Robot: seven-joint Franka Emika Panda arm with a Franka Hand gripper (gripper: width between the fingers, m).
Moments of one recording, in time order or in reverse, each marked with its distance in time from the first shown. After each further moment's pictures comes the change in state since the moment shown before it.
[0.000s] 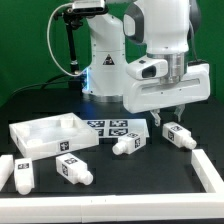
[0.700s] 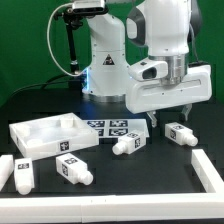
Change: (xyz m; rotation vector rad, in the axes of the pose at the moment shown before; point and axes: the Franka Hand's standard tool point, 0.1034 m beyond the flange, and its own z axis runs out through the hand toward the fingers) arm 0.001 0.029 -0.018 0.026 -0.067 0.208
